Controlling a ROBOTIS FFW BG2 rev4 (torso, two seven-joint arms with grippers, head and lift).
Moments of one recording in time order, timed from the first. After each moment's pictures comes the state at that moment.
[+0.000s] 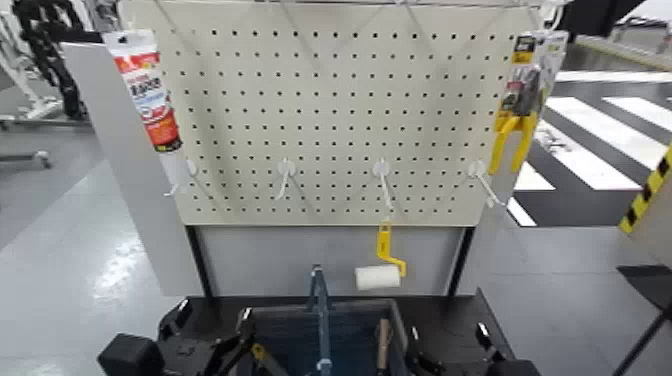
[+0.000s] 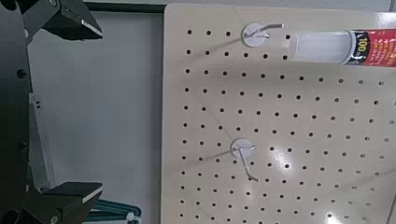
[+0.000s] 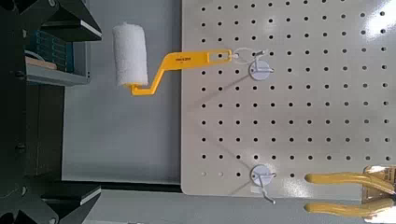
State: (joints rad) left arm 0.29 0.09 -0.04 -1.76 0.16 -0.14 -0.16; right arm 0.37 -0.14 0.24 -1.83 -0.05 -0.11 -0.22
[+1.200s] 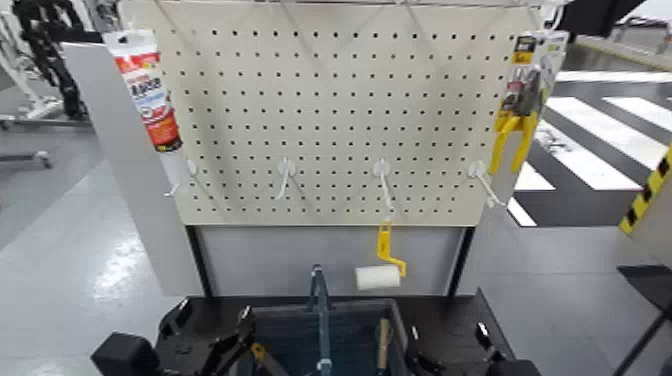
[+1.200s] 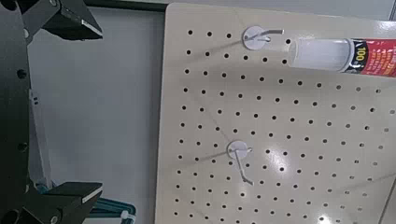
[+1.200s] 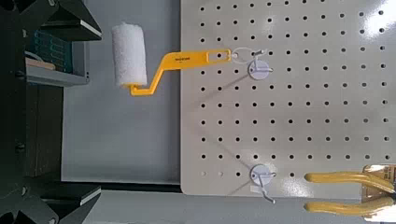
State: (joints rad) left arm 0.29 0.09 -0.03 -1.77 0.20 -0.13 -0.20; right arm 0.36 -0.14 0.24 -1.82 -0.05 -0.12 -0.22
